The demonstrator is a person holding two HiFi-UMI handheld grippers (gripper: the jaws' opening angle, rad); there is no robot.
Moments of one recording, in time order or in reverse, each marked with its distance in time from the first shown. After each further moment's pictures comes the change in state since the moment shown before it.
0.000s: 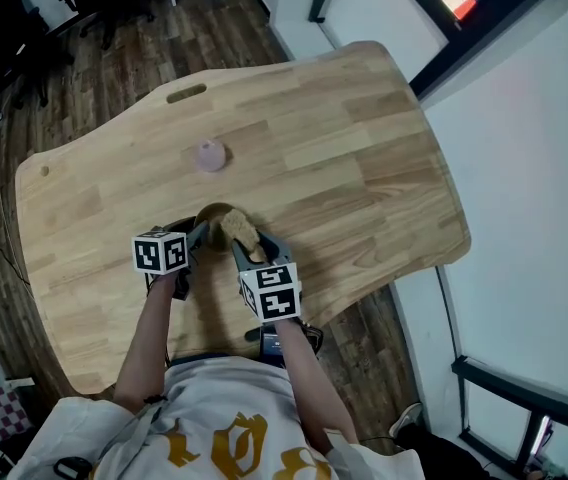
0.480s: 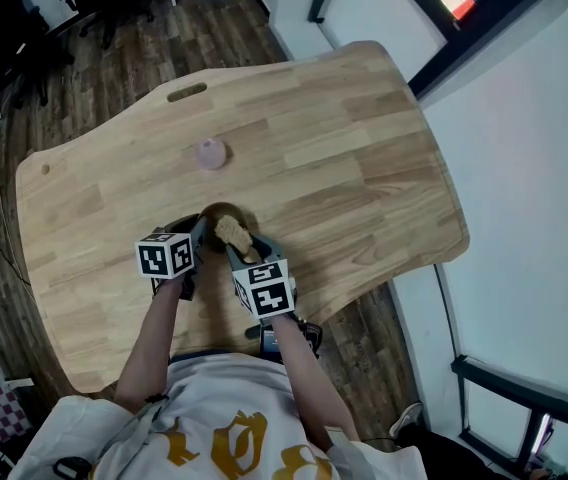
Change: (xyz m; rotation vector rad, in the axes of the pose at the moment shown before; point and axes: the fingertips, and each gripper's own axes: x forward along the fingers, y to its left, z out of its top) left arm -0.010 -0.011 0.010 0.035 -0.061 0.064; right arm 0.010 0.014 -0.019 -0.030 0.090 0.036
